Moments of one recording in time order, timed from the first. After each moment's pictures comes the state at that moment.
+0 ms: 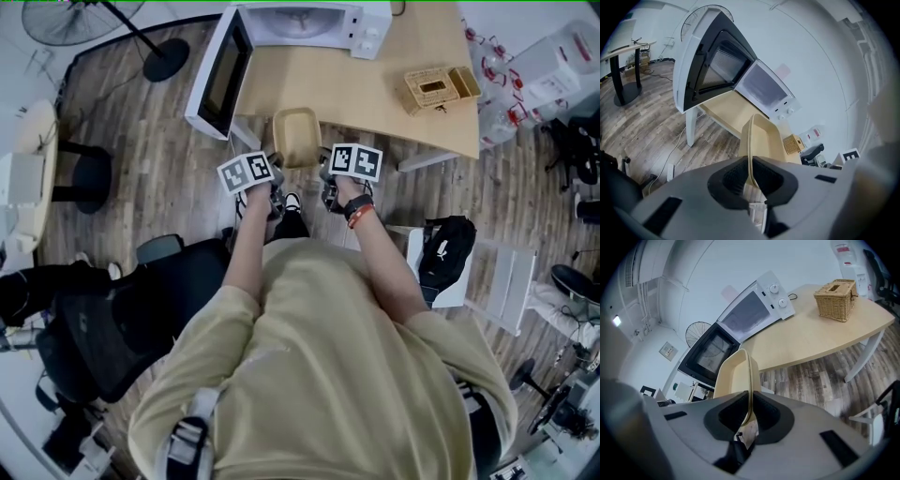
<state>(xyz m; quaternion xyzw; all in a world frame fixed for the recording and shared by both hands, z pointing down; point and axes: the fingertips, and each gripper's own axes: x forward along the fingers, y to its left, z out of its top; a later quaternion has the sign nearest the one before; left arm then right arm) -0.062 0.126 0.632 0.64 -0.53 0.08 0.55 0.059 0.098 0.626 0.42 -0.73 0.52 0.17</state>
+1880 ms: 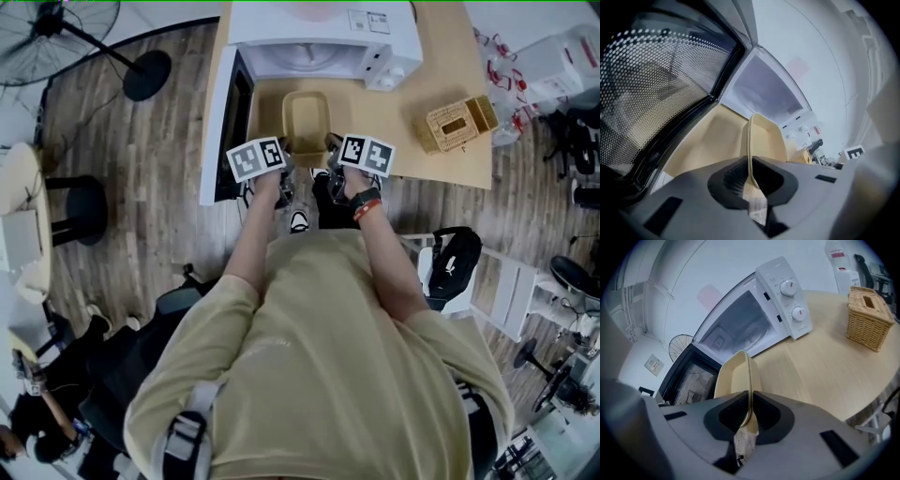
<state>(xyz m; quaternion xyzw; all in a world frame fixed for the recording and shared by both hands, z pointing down) -0.109 -0.114 0.644 0.67 -0.49 0.12 0.54 0.013 -0.127 0.631 0.49 -0.69 0.51 0.14</state>
